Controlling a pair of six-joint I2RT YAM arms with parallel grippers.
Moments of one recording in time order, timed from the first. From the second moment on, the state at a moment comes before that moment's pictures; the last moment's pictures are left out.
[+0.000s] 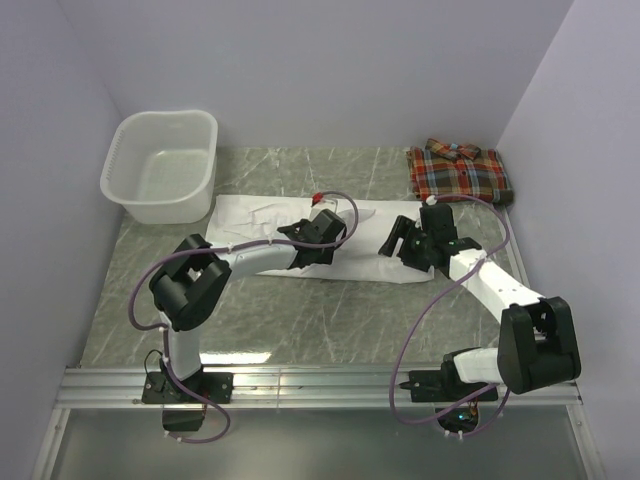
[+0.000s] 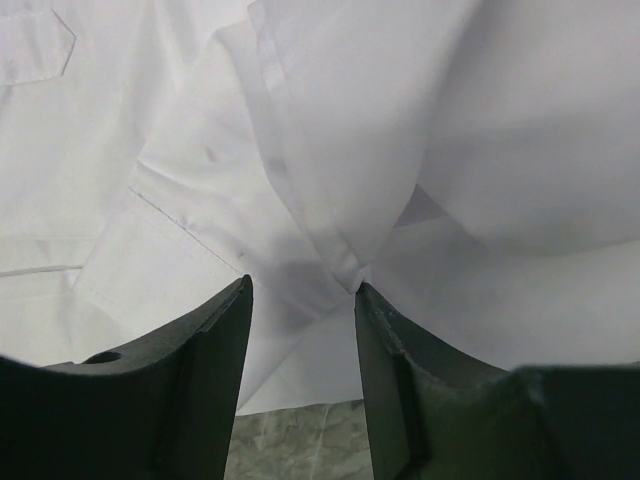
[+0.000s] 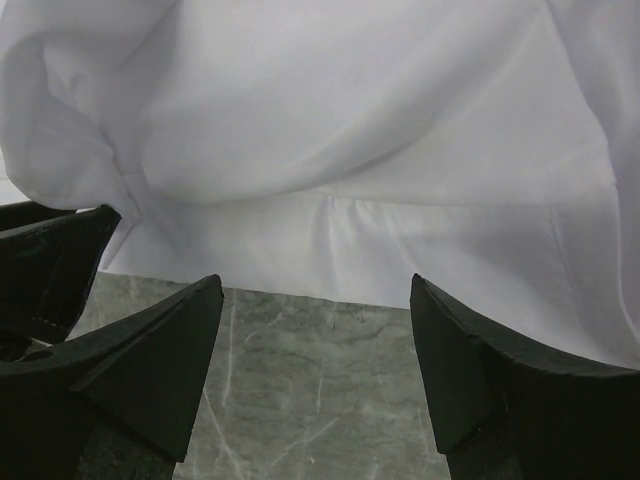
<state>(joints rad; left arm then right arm) -0.84 1.88 1.25 -0.29 -0.41 -0.51 0.22 1.32 0.76 -0.31 -0.15 0.59</state>
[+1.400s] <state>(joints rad) -0.52 1.60 1.35 -0.37 0.18 -0.90 0.22 1.27 0.73 -0.29 -0.17 0.59</state>
